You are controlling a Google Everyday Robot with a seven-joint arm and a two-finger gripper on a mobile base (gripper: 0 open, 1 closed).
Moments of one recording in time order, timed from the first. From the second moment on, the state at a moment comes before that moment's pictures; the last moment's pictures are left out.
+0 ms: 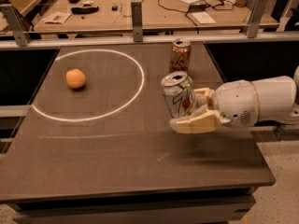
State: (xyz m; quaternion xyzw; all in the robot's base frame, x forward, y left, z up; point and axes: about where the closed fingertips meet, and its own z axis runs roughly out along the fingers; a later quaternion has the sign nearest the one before) arm 0.445 -0.075 0.900 -0.52 0.62 0.40 0.43
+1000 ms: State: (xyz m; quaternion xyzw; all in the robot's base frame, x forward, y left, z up) arm 0.442 -0.071 0.863 -0.45 0.62 0.39 0.51
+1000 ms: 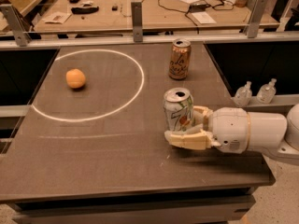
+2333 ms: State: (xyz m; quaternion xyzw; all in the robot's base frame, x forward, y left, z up) arm 0.431 -0.071 0.846 -0.45 0.62 0.38 0.52
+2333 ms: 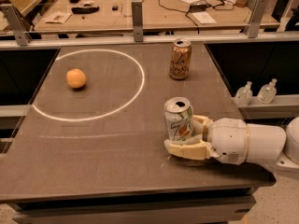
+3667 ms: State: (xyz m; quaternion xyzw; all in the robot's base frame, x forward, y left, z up) arm 0.425 -0.073 0.843 -0.44 0.62 0.38 0.53
